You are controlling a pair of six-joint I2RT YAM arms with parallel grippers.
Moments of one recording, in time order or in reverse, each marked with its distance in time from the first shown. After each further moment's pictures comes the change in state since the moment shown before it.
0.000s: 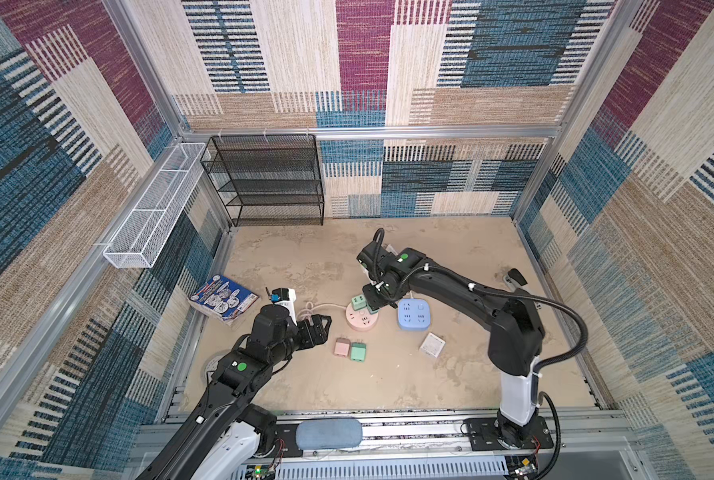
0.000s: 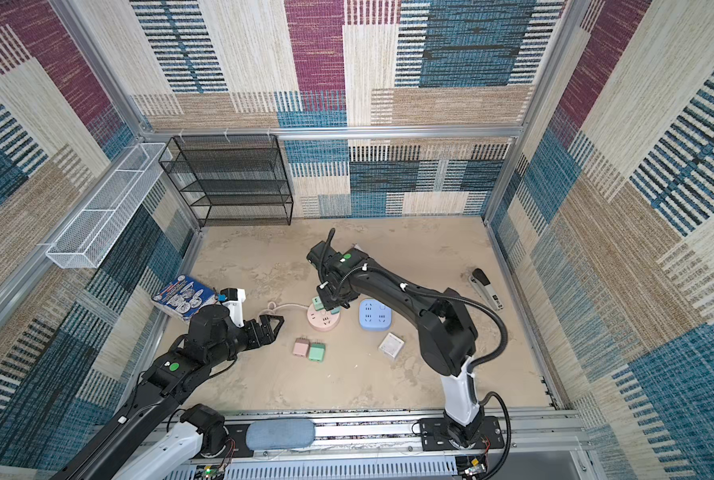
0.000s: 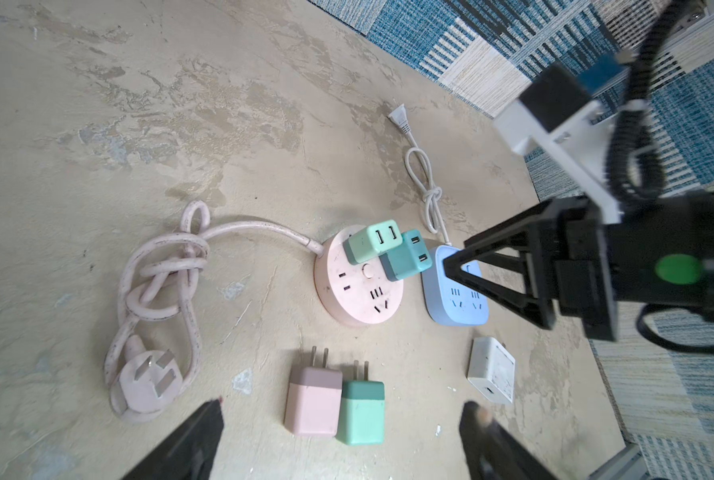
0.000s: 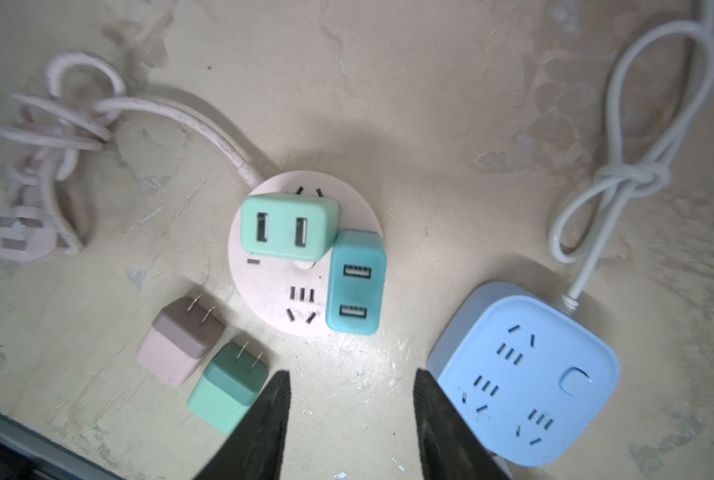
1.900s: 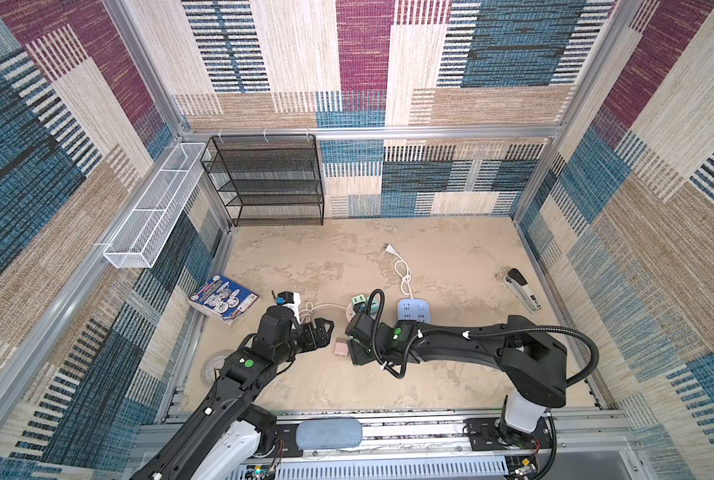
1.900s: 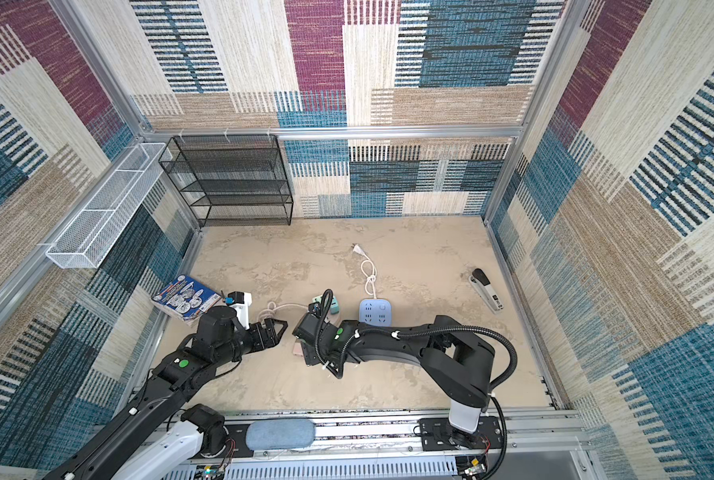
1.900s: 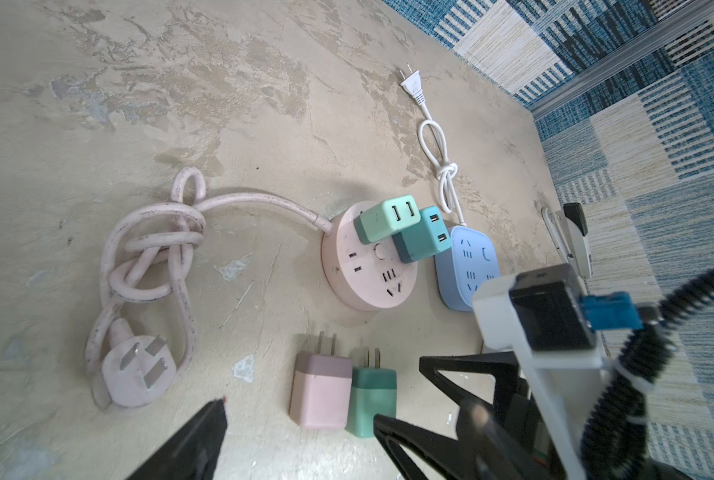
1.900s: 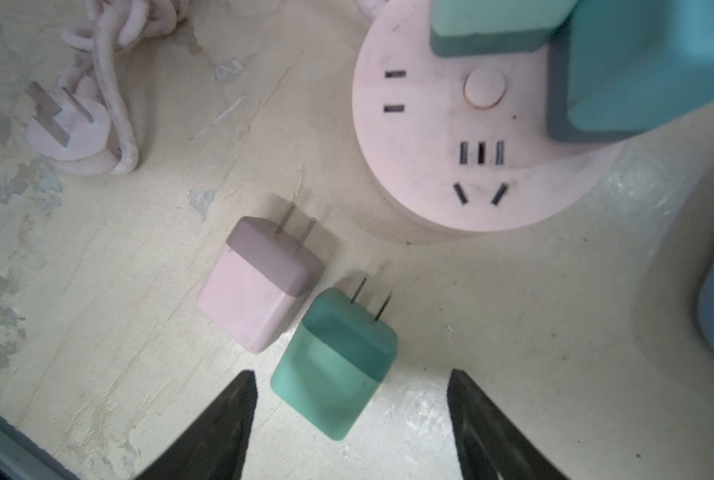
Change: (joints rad) left arm 0.000 0.047 -0.055 0.045 0.031 -0.011; right arm 0.324 -0.103 -0.538 0.542 0.145 0.352
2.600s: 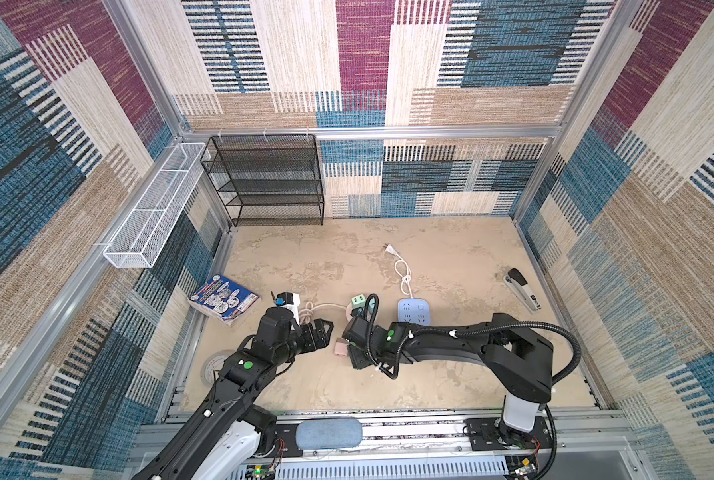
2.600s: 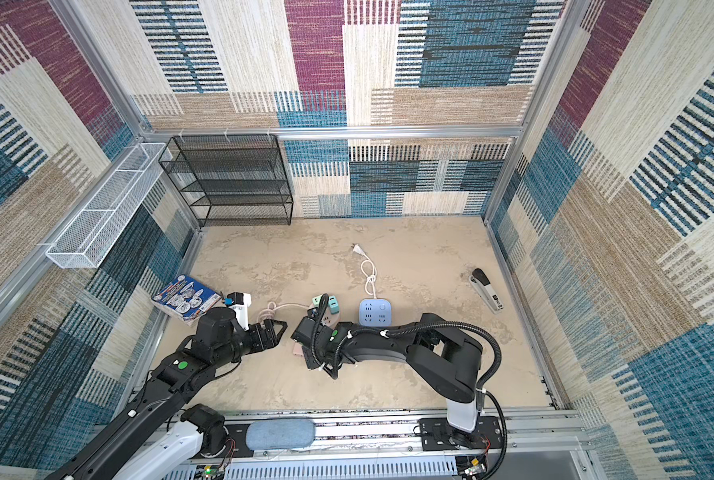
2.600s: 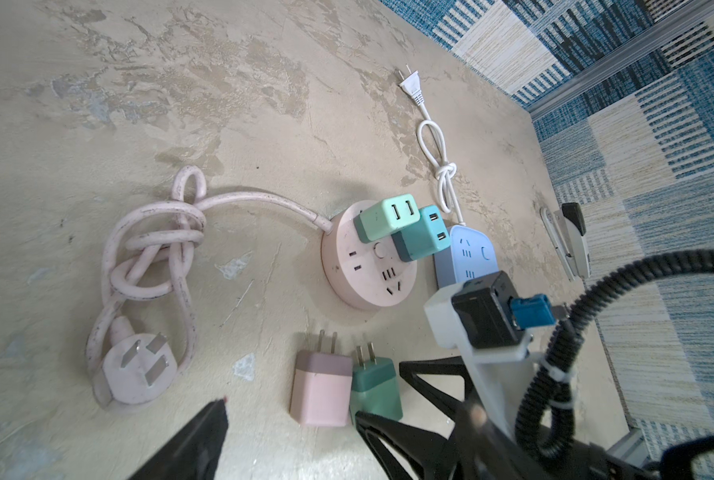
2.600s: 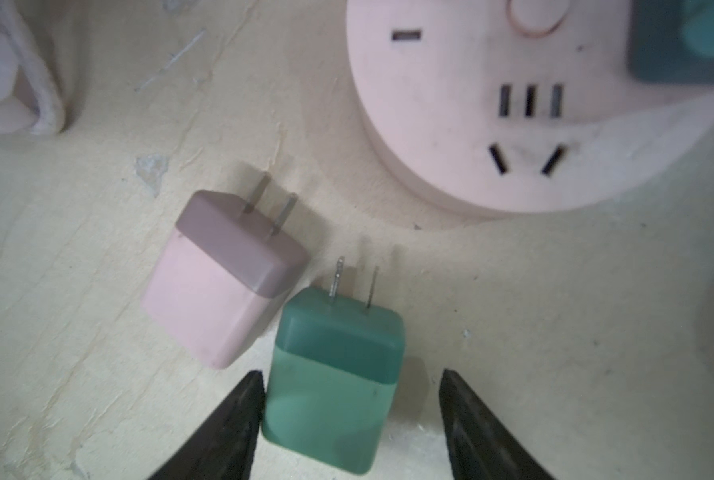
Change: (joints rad) left arm 0.000 -0.015 -0.008 0.000 0.000 -0.001; right arm 0.001 0.064 0.011 -0.013 -0.011 -0.009
